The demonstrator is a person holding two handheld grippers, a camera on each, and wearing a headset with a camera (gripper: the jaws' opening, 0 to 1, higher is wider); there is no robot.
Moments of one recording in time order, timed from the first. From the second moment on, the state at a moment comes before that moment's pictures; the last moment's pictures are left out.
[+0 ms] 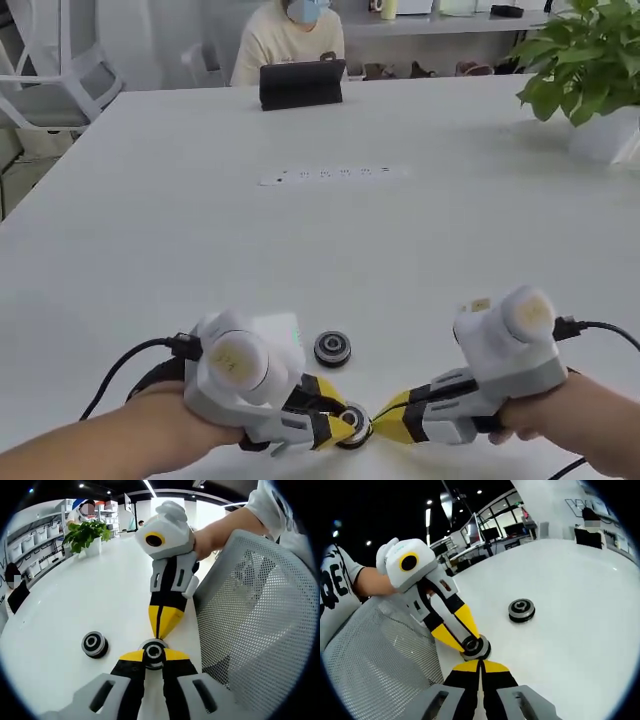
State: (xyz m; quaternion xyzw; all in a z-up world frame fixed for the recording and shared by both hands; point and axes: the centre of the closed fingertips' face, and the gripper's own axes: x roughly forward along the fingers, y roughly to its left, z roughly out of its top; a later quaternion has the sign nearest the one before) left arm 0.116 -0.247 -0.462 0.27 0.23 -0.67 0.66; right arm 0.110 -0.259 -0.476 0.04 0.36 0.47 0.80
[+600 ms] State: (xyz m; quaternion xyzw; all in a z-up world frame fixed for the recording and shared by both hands) left arm 0.116 -0.248 -0.463 0.27 0.23 -0.66 0.66; right arm 0.114 -0.256 -0.467 0.11 0.37 0.45 0.81
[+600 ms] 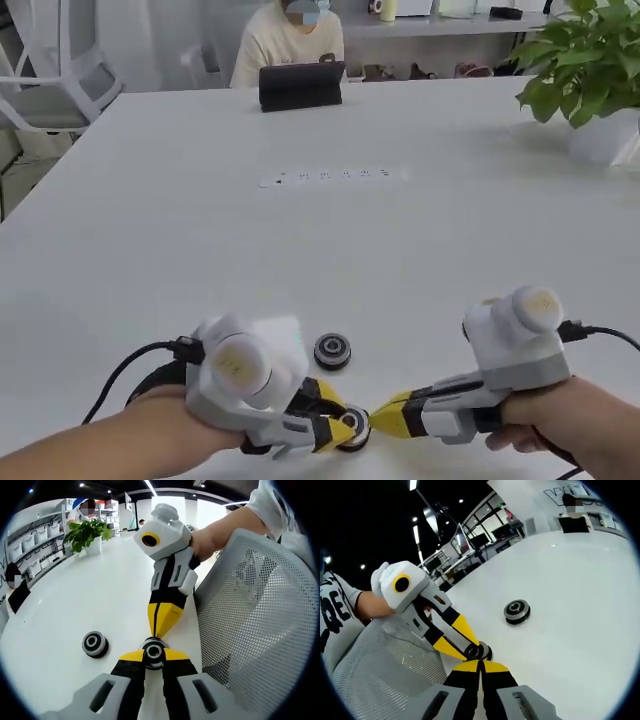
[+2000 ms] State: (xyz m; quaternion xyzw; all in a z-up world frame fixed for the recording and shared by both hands) left arm 0.115 -0.248 -0.463 0.27 0.24 -0.66 0.66; right arm 0.109 -0.237 -0.453 0.13 0.35 0.48 0.79
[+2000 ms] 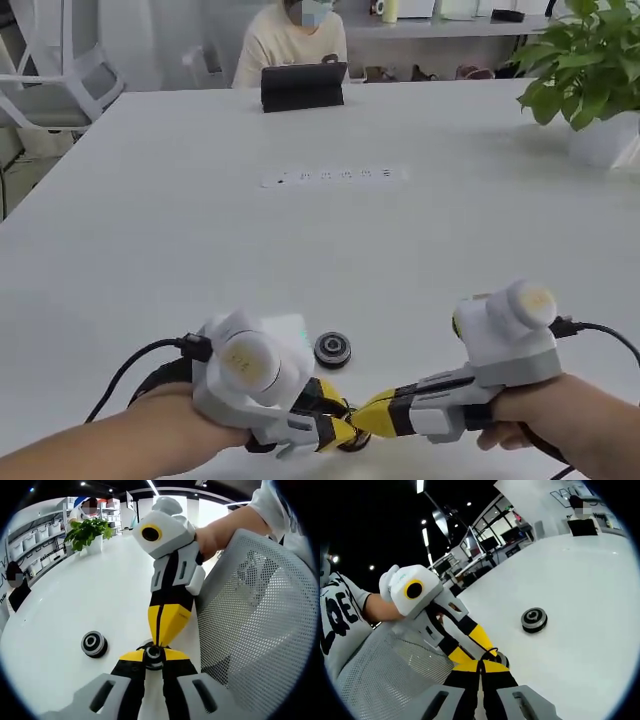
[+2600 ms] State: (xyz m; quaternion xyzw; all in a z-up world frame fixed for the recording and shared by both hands) left arm 0.115 -0.249 -0.462 0.27 0.24 -0.66 0.66; right arm 0.112 -0.249 -0.460 0.12 0.36 0.46 0.80
